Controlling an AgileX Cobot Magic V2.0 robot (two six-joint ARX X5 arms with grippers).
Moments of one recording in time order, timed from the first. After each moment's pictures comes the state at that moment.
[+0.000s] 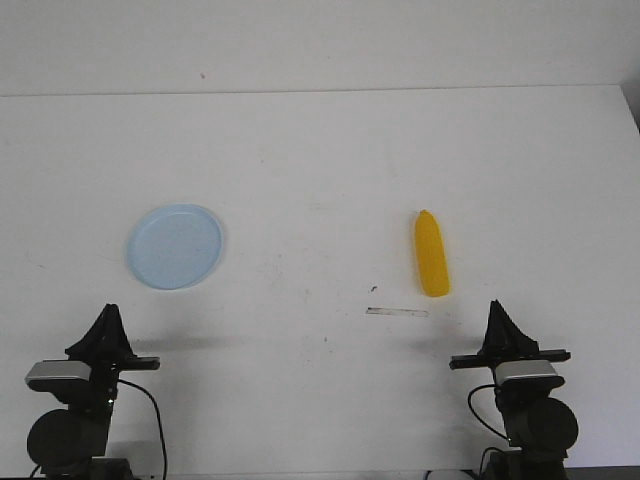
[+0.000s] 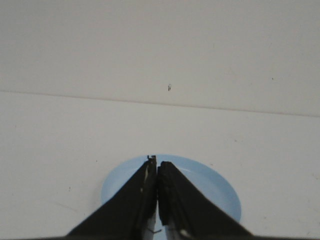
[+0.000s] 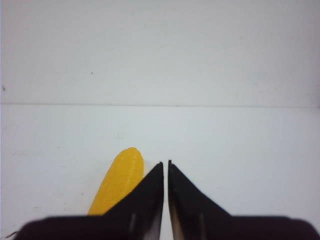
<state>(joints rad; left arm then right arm) -0.02 0.03 0.16 0.10 -0.03 -0.09 0.03 0.00 0.01 0.06 -0.02 0.02</state>
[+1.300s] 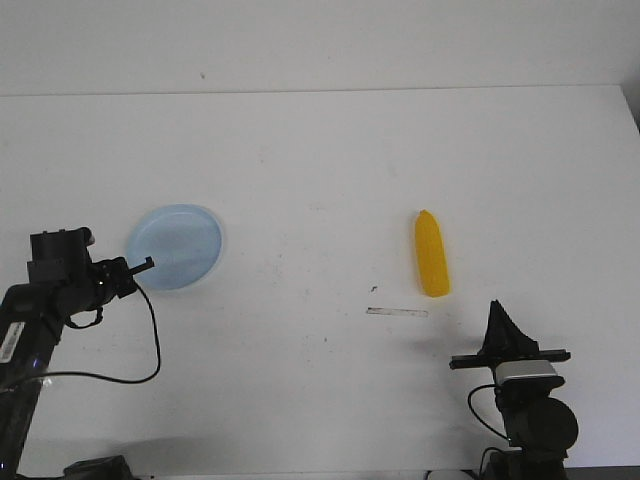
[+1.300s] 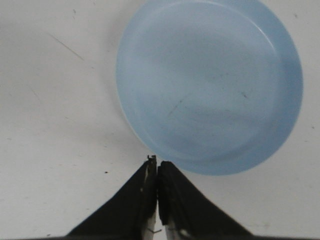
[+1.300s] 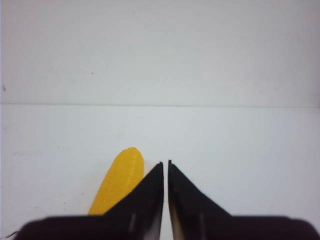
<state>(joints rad) 0.12 1.26 1.04 -0.61 0.15 -0.27 0.03 0.00 0.01 0.06 -0.02 0.02</state>
